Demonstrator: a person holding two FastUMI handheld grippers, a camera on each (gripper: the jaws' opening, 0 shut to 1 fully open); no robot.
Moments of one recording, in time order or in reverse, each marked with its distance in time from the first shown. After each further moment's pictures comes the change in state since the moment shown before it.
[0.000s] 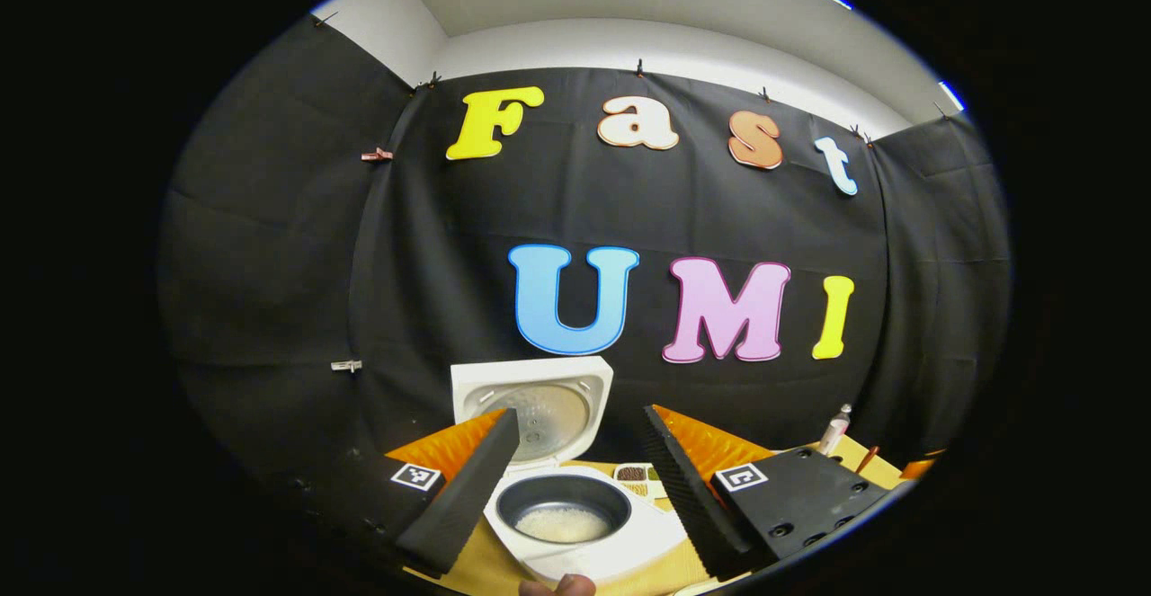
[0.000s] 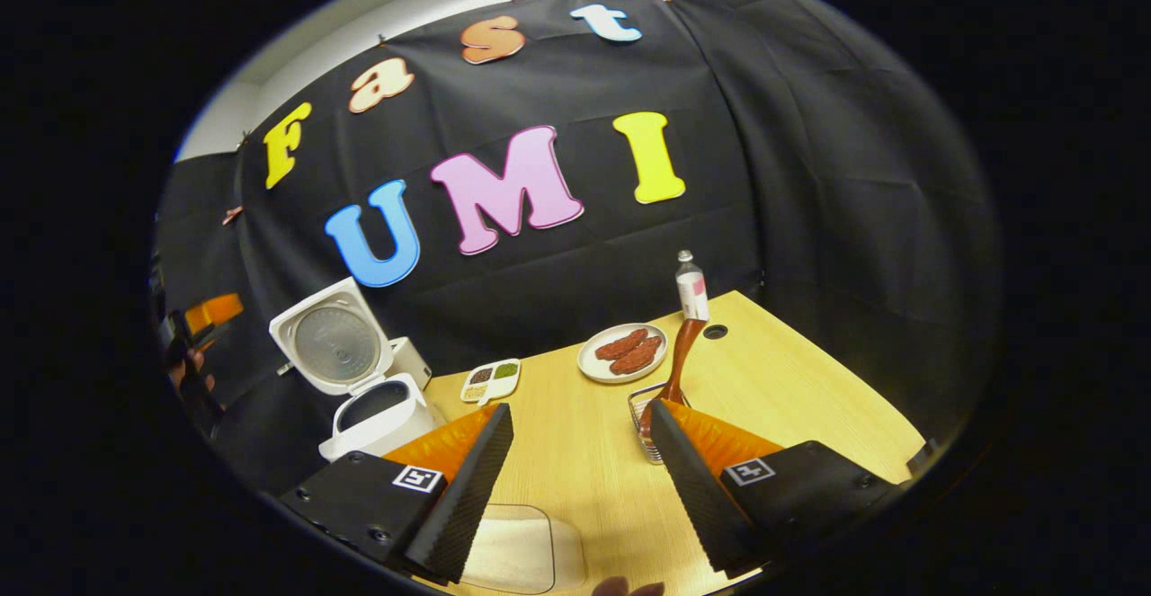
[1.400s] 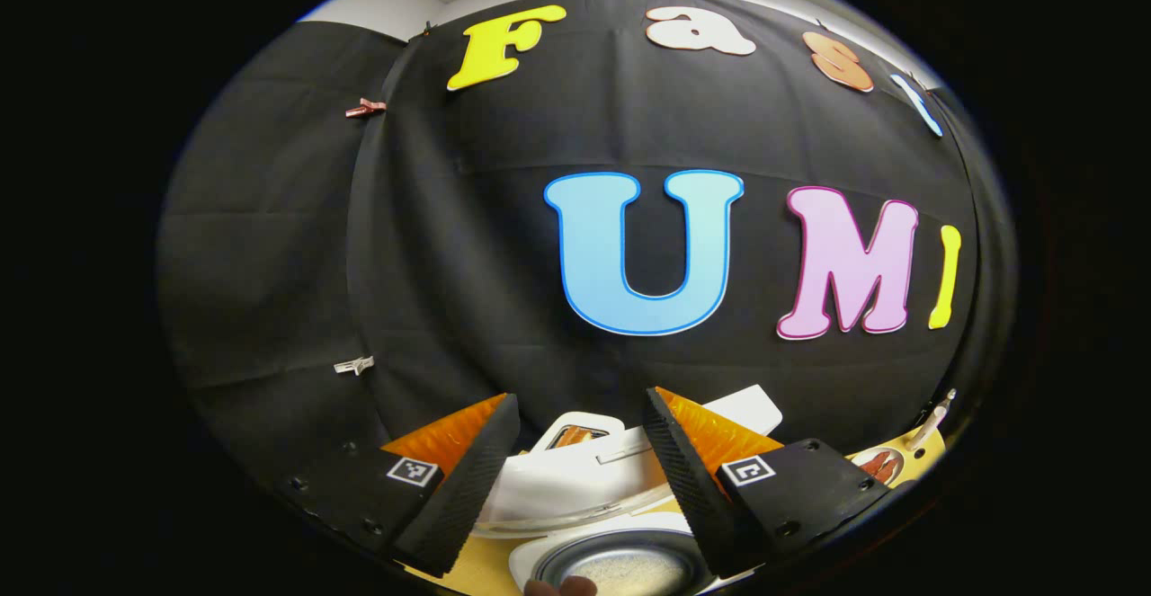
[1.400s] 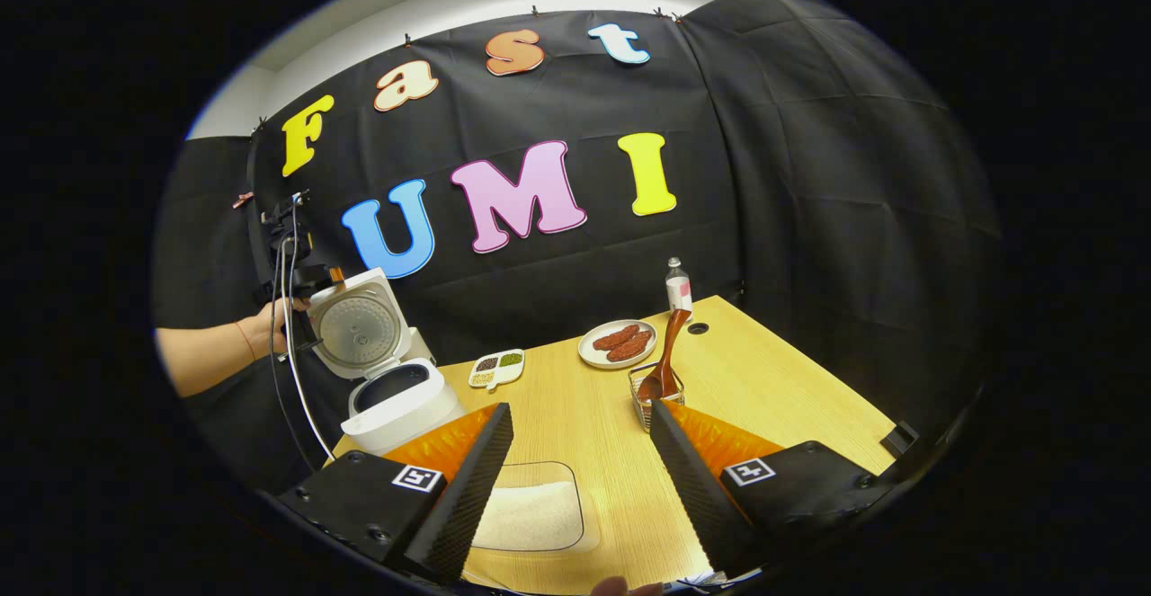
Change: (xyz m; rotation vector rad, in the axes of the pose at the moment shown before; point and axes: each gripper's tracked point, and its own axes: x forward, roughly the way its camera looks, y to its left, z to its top) left arm 0.193 0.063 -0.063 0.044 0.195 0.155; right arm -0.083 0.029 -0.013 -0.002 -0.026 -0.065
